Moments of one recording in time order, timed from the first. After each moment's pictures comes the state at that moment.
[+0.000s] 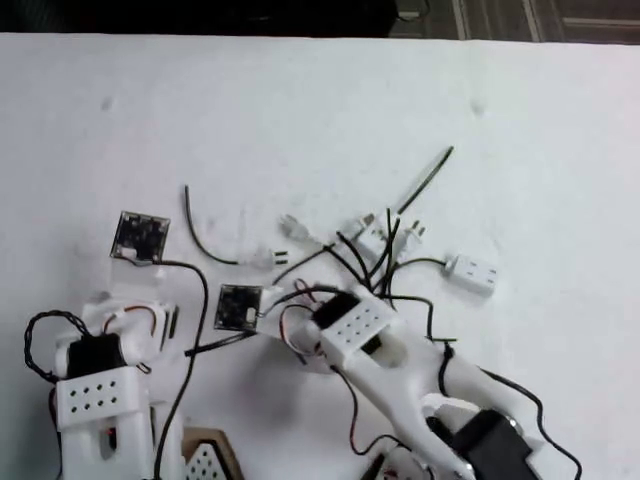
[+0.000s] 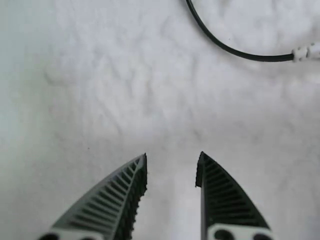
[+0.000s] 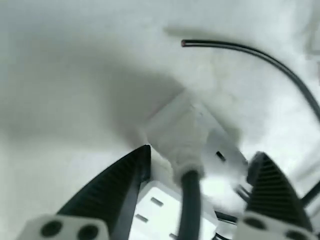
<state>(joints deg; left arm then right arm) -19.5 -66.2 78.2 59.0 -22.0 -42.2 -16.3 56.0 47.9 44.8</state>
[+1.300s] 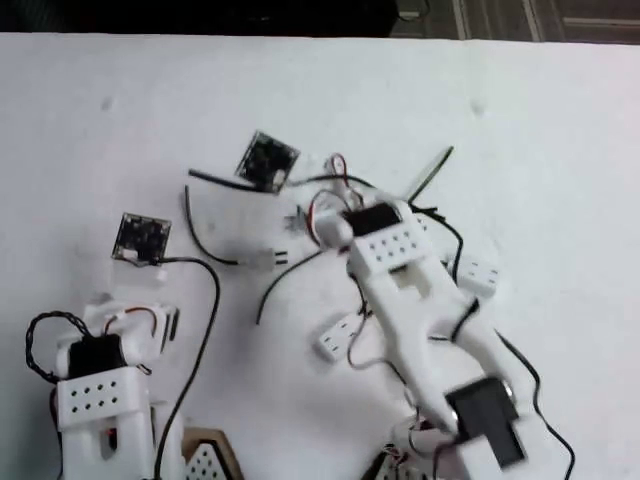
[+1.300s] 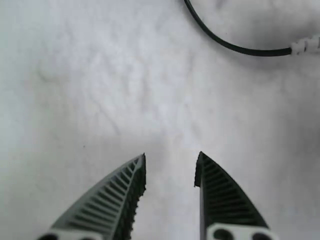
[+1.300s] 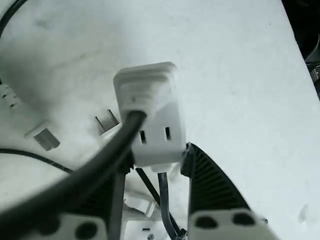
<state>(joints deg) -19.5 -66.2 78.9 59.0 -22.5 -24.9 -6.2 25.8 35.8 44.7</state>
